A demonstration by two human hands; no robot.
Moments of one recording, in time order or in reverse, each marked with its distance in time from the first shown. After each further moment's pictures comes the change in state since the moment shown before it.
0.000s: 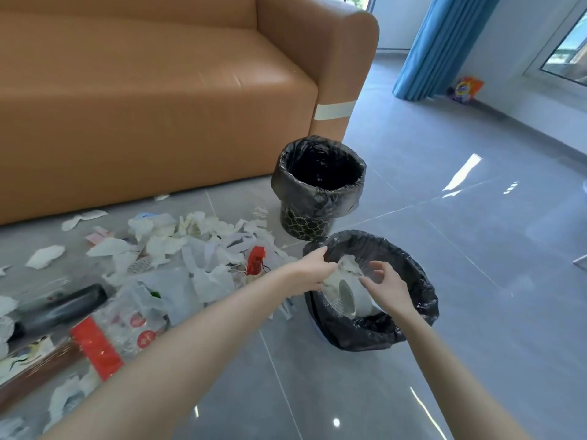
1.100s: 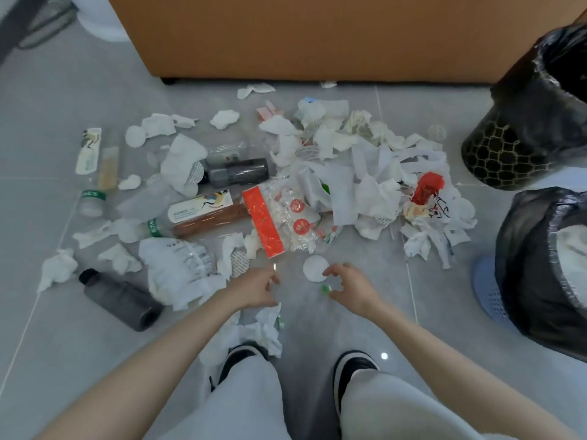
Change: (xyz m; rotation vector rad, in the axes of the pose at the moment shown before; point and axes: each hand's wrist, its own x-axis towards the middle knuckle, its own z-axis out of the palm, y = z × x) left_hand -0.152 -0.353 -0.167 0.541 0.252 -0.372; right_hand -0.105 -0.031 0.329 -0.461 -0.822 -0.499
